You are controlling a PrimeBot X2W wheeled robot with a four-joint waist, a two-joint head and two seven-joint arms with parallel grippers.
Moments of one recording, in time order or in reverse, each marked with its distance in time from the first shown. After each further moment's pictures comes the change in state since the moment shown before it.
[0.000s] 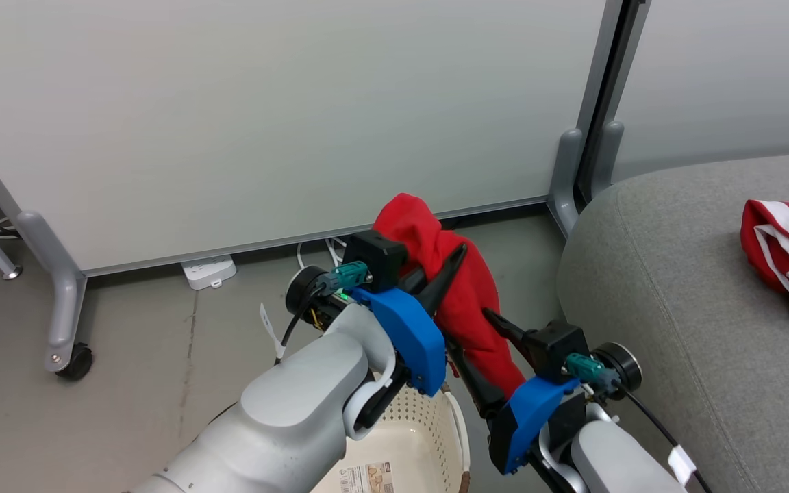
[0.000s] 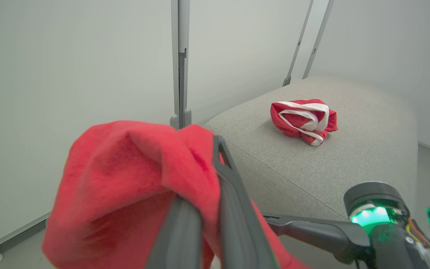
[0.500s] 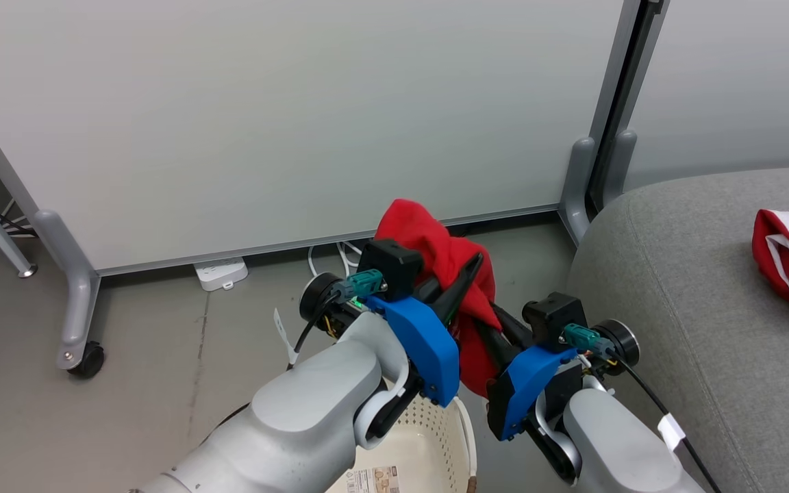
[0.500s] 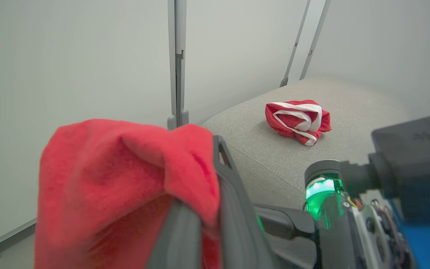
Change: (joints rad) left arm -0.014 0.000 -0.079 -0.040 -0.063 0.018 -0.014; right arm -0.165 0.039 -0.007 0.282 0.017 0.000 -0.116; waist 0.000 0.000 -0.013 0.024
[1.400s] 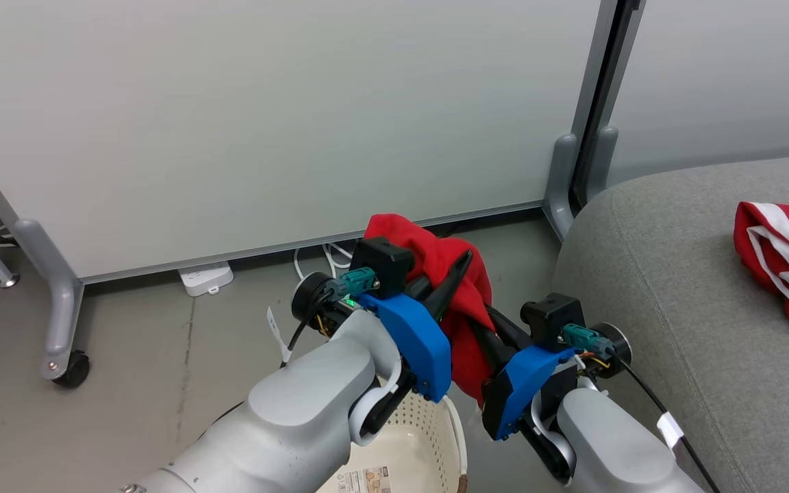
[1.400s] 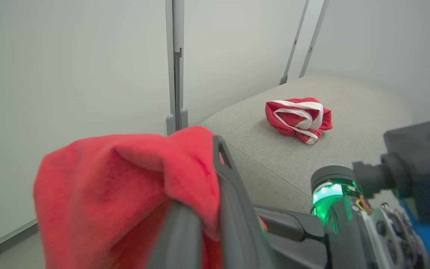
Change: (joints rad) left arm -0.019 0.000 -0.033 0.044 -0.038 0.001 -0.026; right arm -0.045 0.002 0.070 0.089 0.105 0.000 -0.065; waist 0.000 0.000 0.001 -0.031
